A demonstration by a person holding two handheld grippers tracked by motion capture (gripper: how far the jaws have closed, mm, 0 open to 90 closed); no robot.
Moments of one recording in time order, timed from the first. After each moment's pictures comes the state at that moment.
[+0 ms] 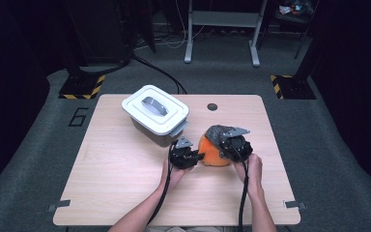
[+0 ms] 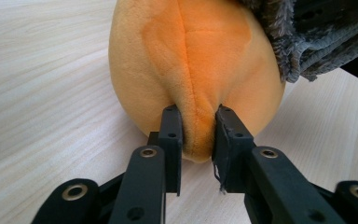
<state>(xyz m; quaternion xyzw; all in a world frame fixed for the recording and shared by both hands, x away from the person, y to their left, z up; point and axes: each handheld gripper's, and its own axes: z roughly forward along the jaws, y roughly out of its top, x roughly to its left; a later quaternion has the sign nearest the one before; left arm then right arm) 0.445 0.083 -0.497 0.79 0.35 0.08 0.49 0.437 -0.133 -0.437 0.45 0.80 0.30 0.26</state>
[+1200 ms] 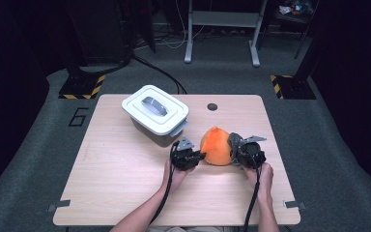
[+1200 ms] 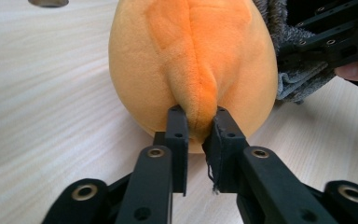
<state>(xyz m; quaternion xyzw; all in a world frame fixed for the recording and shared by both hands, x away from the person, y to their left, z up) 0.440 0.076 -0.494 0.79 0.34 0.10 0.51 0.439 -0.186 -0.479 0.53 0.77 0.28 0.22</state>
